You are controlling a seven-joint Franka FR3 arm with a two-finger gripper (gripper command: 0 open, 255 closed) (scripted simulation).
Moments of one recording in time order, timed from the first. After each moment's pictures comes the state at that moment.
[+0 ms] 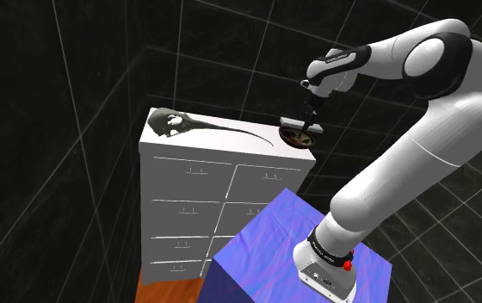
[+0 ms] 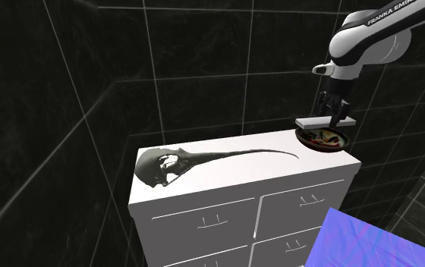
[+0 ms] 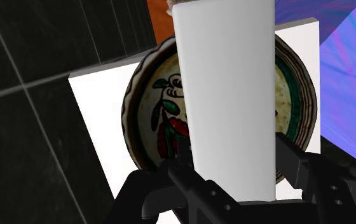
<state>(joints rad) -0.28 -0.12 -0.54 -2.21 -0.07 2.13 -1.47</state>
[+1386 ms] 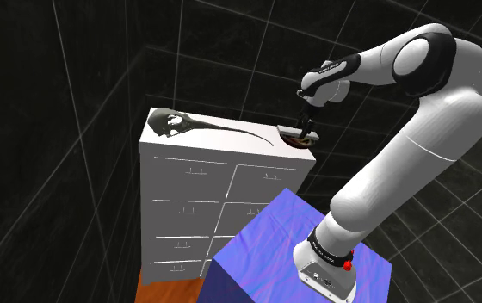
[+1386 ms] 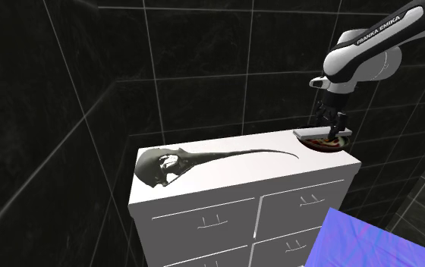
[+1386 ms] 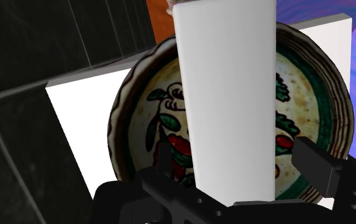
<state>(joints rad) -0.28 -0.06 -0.55 -2.28 -0.04 2.25 -1.49</state>
